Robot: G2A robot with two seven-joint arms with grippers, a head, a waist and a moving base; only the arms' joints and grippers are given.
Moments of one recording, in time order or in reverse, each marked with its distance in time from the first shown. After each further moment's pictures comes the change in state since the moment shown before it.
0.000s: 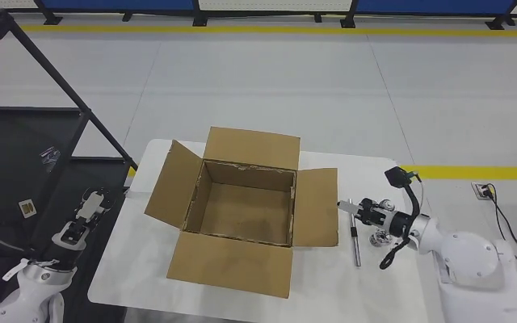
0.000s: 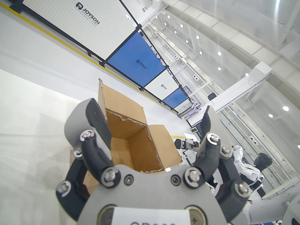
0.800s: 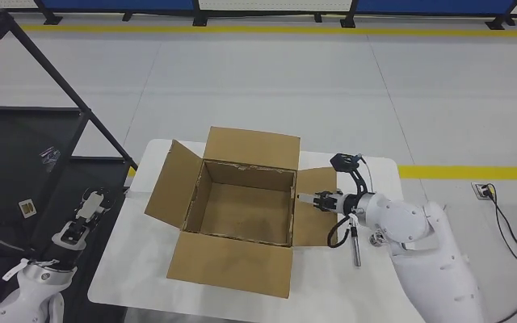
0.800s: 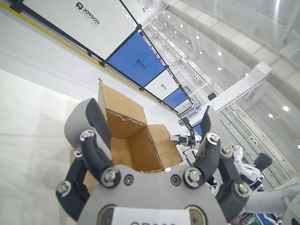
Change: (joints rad) left arm 0.000 0.000 0.000 0.000 0.000 0.000 0.000; right arm 0.233 -0.006 -0.336 0.151 -0.167 0.141 -0.070
